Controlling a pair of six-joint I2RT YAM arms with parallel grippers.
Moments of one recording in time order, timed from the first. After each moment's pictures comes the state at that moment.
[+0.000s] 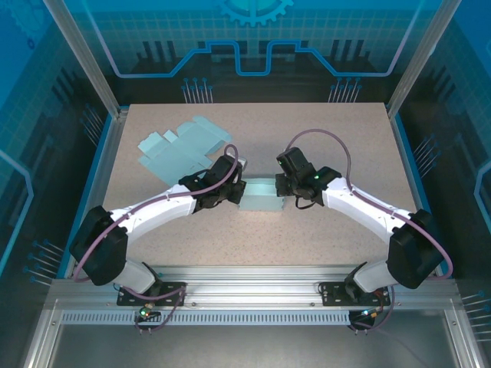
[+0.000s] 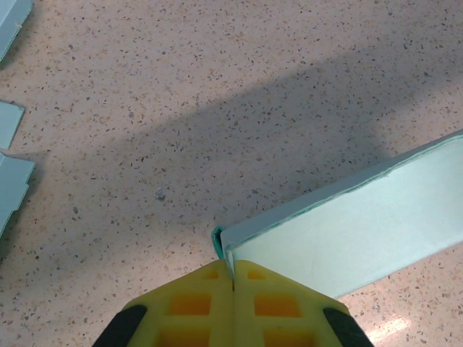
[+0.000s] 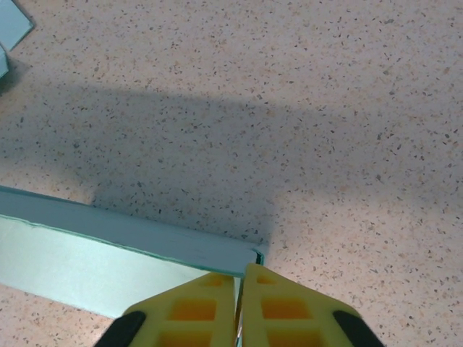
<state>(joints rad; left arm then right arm) -0.69 1.49 1.02 -0.40 -0.16 -0.30 0.64 1.44 1.07 -0.59 0.18 0.49</state>
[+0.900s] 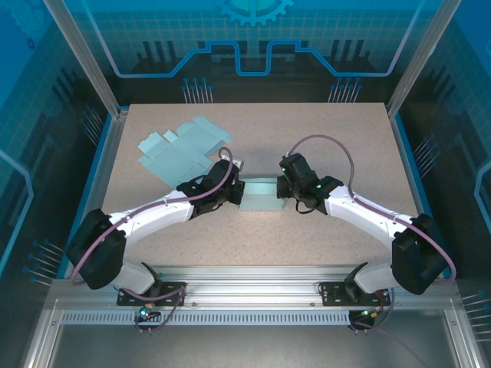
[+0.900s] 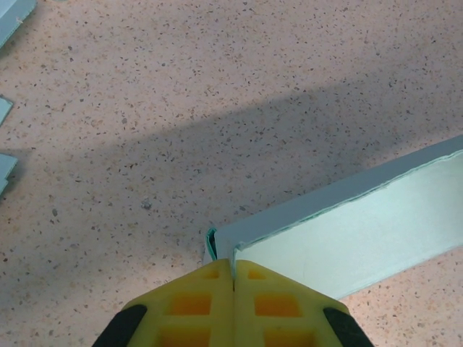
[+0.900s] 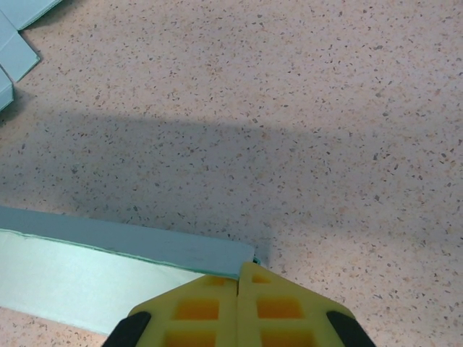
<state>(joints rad) -0.70 1.45 0.93 -0.26 -0.16 -0.41 0.65 1.40 0.95 -0.42 0.23 0.49</state>
